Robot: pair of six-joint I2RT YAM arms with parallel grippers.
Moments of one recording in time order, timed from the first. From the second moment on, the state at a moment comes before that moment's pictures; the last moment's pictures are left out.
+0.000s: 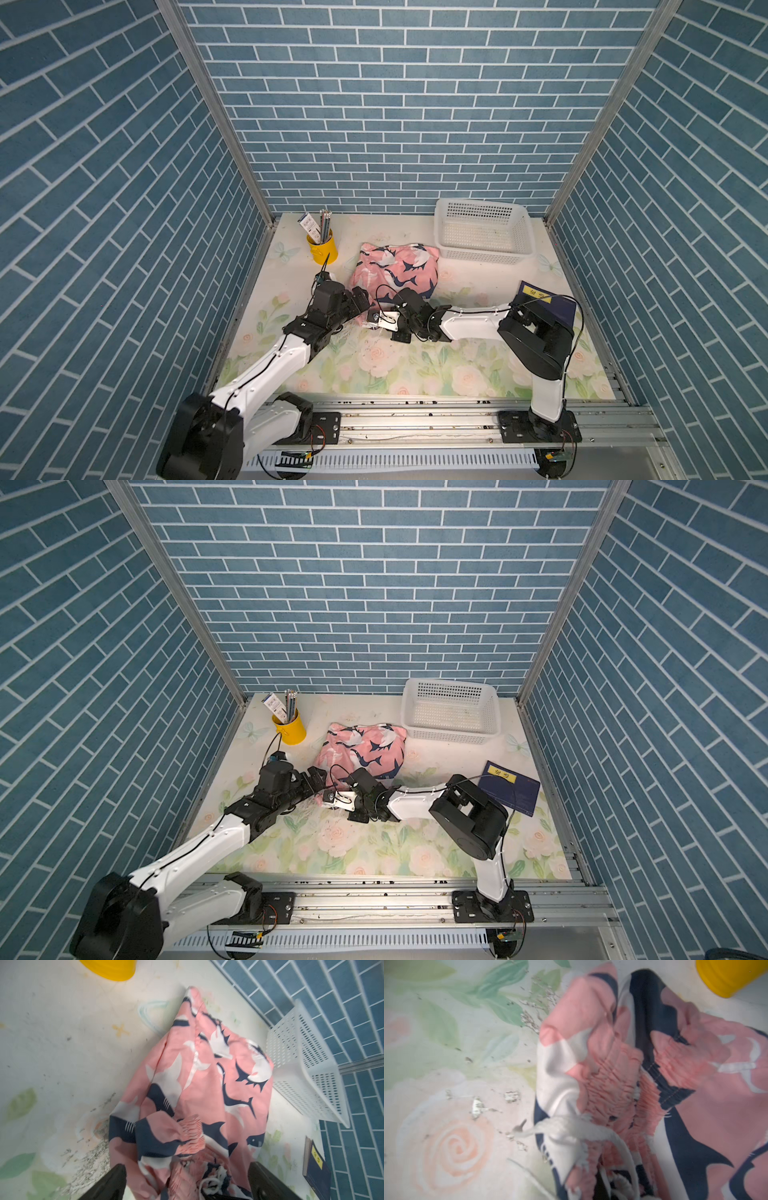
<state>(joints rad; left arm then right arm) -0.41 1.04 0.56 -0.14 -0.05 -0.83 1.02 1.93 1.08 0.03 -0.17 -0.53</state>
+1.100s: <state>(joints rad) -0.46 0.88 0.17 0.05 -0.17 -0.94 0.81 2.26 1.50 -0.36 -0.96 -0.11</state>
